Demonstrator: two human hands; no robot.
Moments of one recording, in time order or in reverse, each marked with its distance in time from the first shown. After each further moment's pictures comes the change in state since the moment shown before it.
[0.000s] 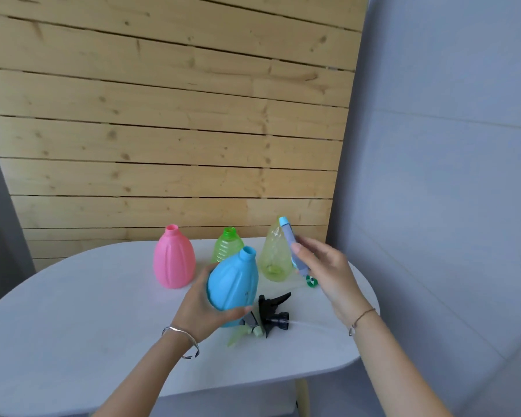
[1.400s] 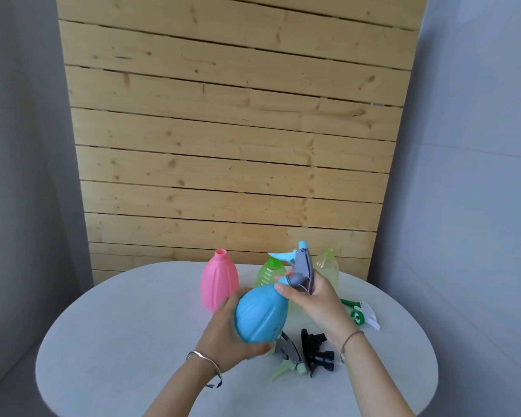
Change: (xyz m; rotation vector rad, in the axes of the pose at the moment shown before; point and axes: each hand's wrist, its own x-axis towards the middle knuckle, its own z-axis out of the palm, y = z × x) left_hand -0.005 -0.010 -0.035 0.114 0.016 0.086; right_hand 0.023 0.005 0.082 0.011 -0.178 0.064
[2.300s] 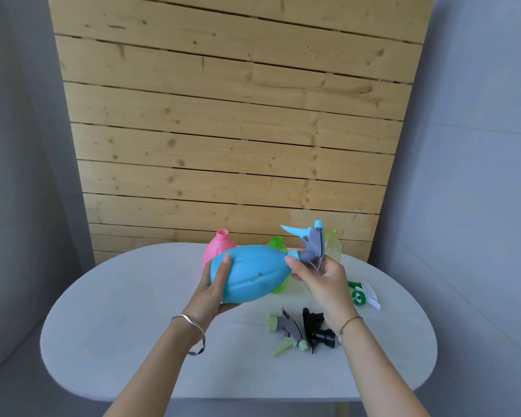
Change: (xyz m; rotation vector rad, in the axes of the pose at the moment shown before) left_hand 0.013 0.007 -0.027 -0.723 0.075 -0.356; right_hand 0.003 0.020 0.003 0.186 0.170 -0.096
